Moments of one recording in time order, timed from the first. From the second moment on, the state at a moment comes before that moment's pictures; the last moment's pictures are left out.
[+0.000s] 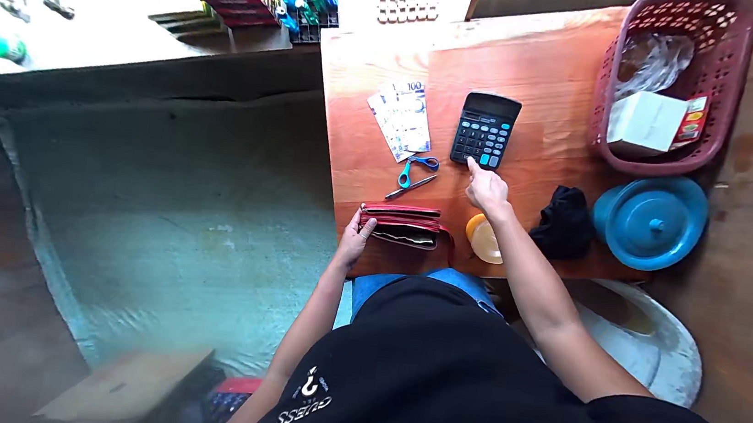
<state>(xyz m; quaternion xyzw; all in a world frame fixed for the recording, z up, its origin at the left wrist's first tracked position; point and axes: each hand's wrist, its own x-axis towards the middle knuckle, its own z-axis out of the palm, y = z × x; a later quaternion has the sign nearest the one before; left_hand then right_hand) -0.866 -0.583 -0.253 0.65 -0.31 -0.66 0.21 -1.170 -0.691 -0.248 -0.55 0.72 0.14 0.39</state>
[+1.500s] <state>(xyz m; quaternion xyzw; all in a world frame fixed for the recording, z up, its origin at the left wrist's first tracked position) -0.862 -0.583 -0.267 0.64 -0.30 -0.67 0.23 -1.172 -0.717 -0.254 -0.55 0.73 0.12 0.38</state>
